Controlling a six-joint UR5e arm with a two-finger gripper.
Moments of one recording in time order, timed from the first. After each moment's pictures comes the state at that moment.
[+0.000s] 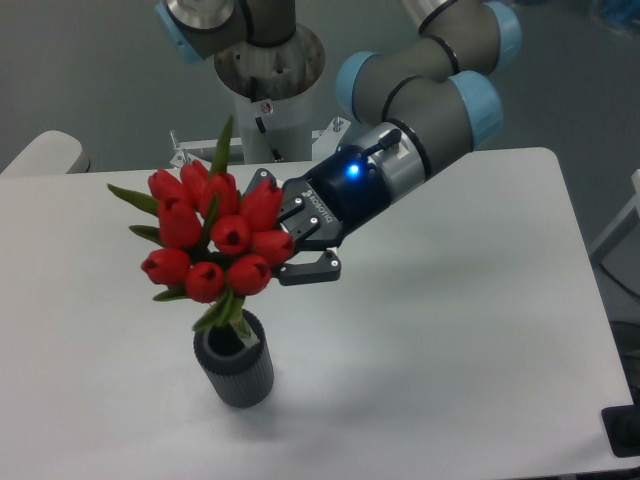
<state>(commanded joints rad) 2.58 -1.88 -1.66 -0.82 0.02 1.14</state>
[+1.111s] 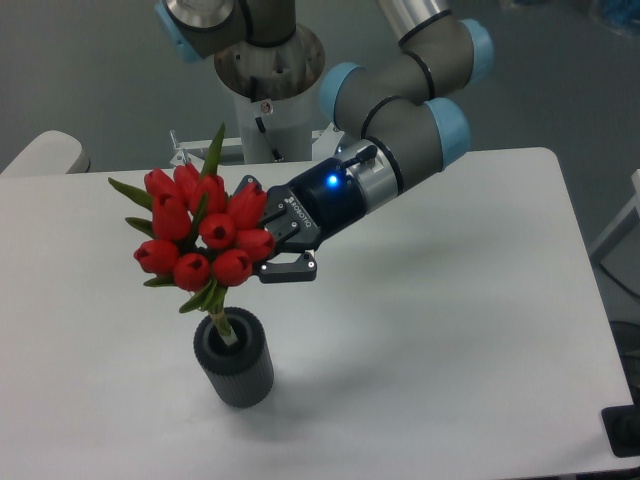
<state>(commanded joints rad) 2.58 -1.88 -1.78 -0.82 0.01 1.25</state>
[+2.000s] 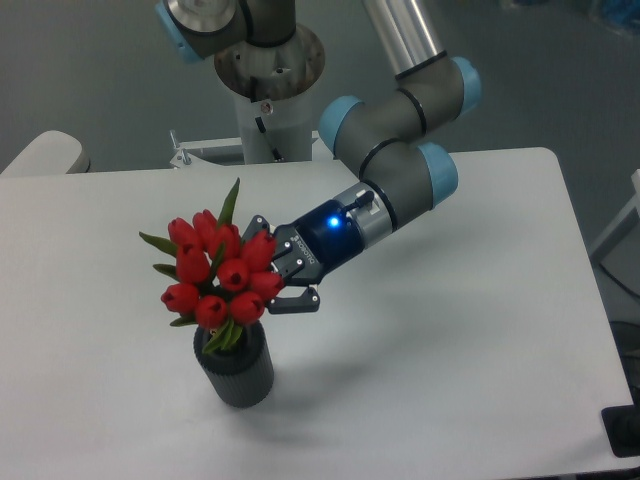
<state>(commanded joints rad) 2.59 -1.99 -1.85 -0.81 0.02 1.40</state>
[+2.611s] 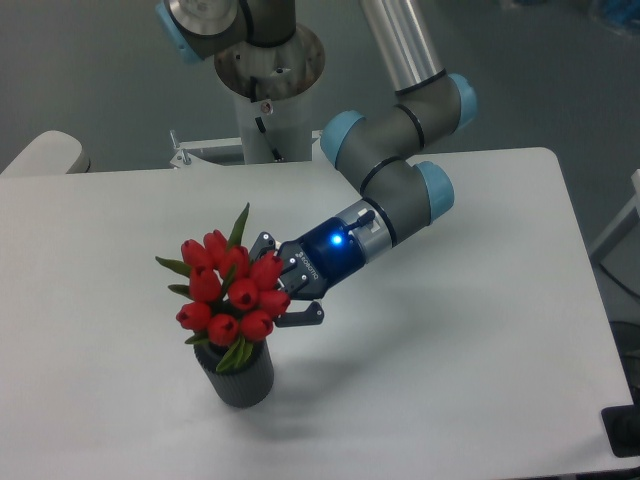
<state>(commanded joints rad) 2.60 -2.03 -1.86 -0.81 0.02 1.42</state>
